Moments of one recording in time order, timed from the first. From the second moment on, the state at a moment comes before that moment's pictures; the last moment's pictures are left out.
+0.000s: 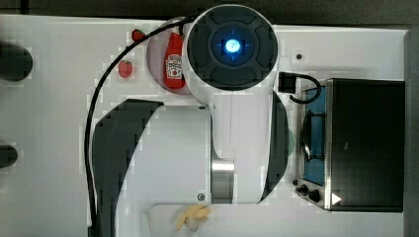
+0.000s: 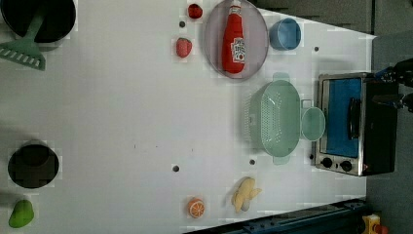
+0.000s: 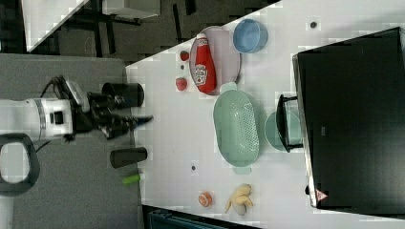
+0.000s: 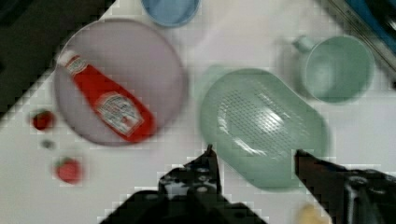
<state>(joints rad) 0.01 -0.03 -0.01 -1.79 -0.03 0.18 0.06</state>
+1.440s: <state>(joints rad) -0.03 -0.14 -0.03 -2.48 -0.03 0.61 0.27</state>
